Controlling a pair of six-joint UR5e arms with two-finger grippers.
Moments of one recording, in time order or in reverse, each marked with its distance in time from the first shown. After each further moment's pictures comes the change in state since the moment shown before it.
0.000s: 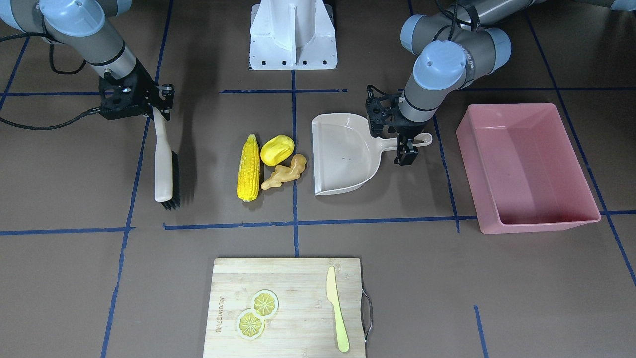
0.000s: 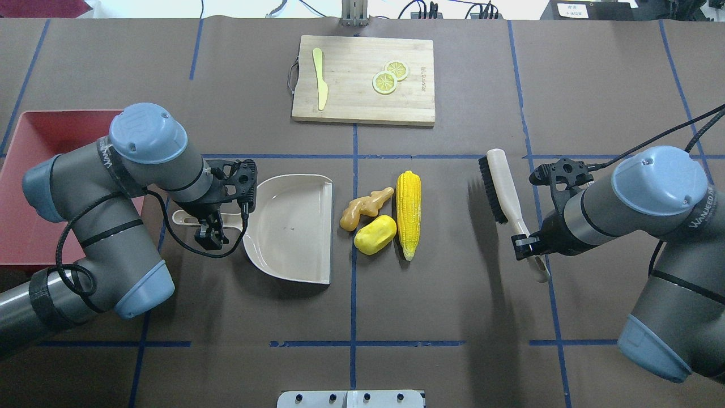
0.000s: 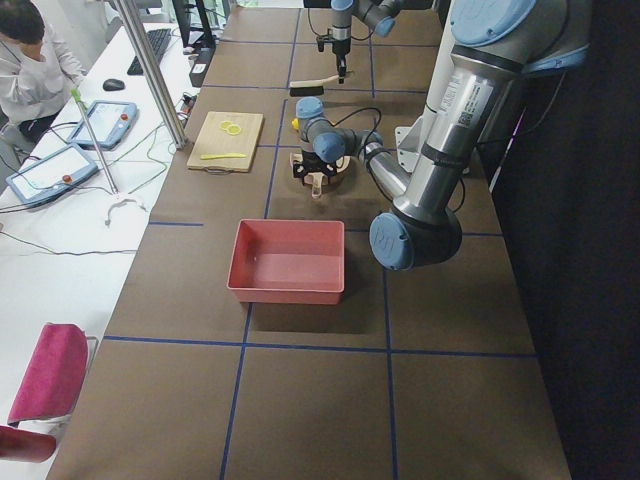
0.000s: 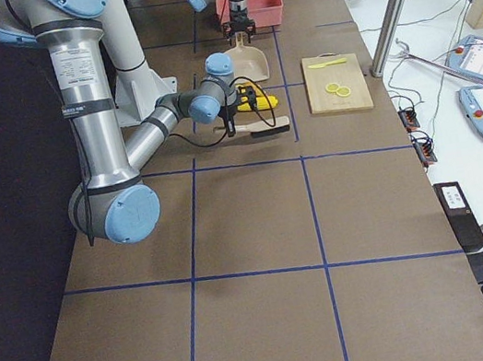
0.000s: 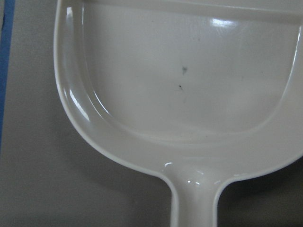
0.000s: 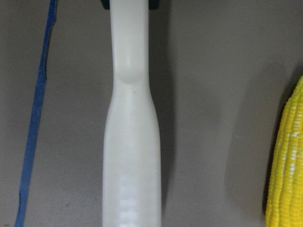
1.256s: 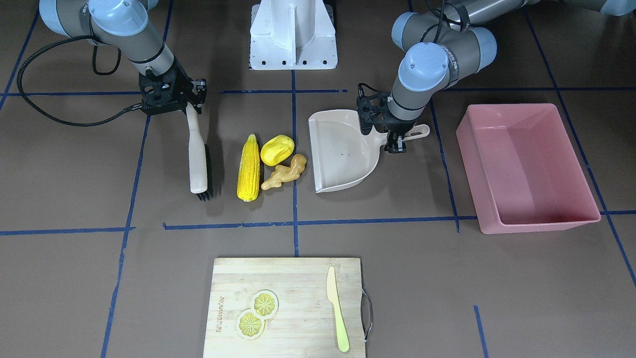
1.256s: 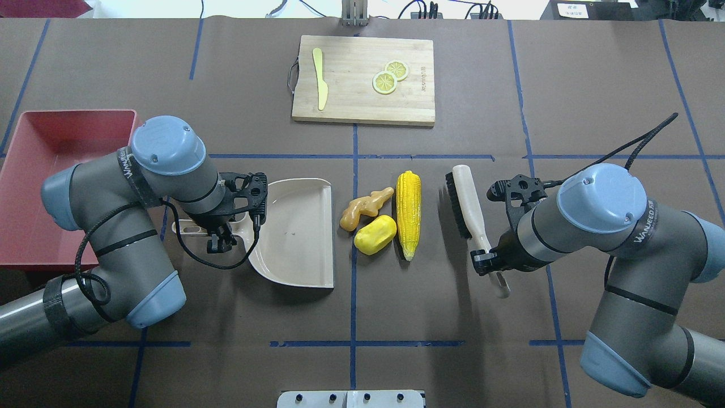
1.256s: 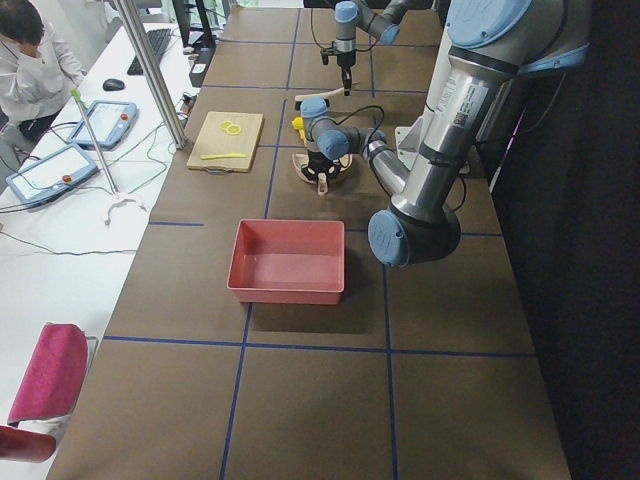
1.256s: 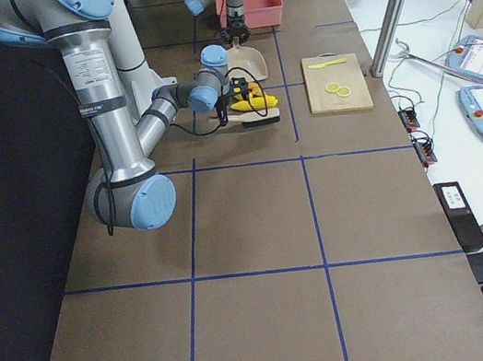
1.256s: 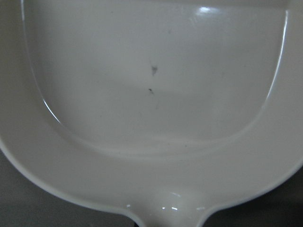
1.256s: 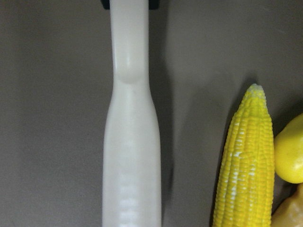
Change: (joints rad) left arm 0.030 -0.027 0.009 0.056 0.003 -0.011; right arm -0.087 0.095 -0.029 -0.018 -0.022 0.092
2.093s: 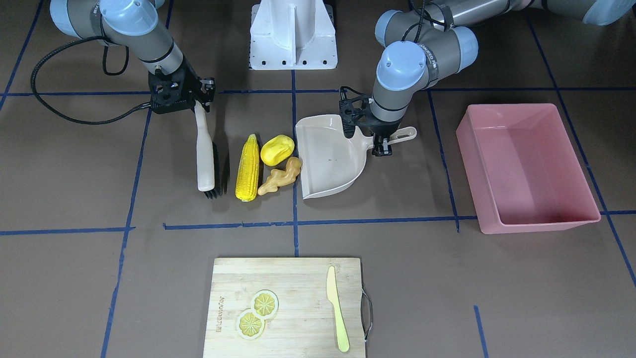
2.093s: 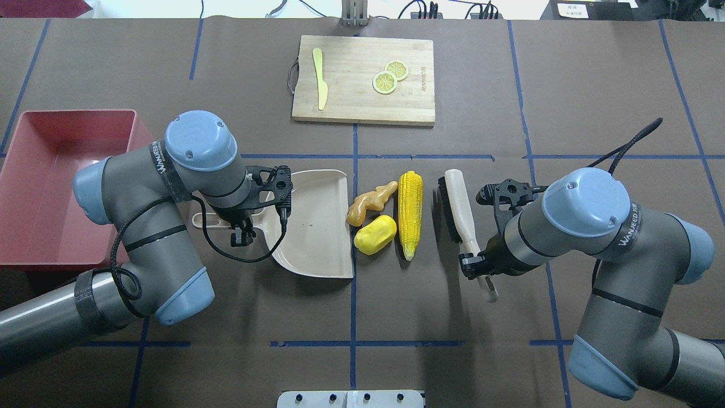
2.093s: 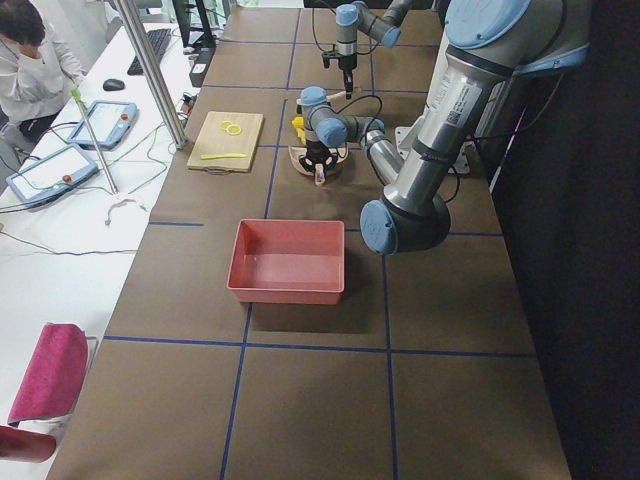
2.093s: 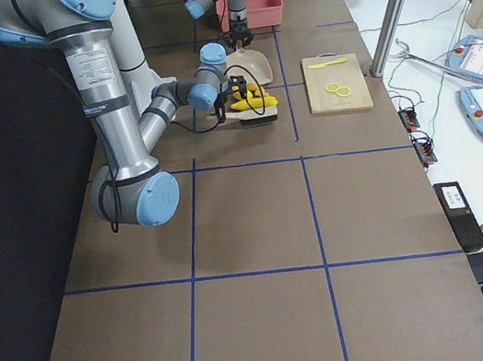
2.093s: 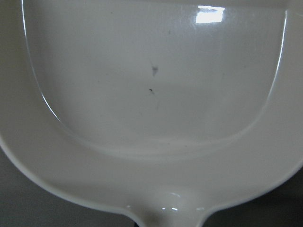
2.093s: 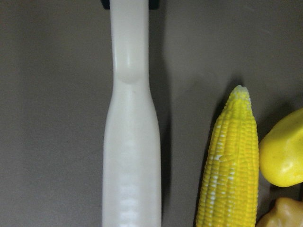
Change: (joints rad) left arm 0.017 -0.089 0.037 0.050 0.051 -0.038; right arm -0.021 0.033 -0.021 0.000 0.000 0.044
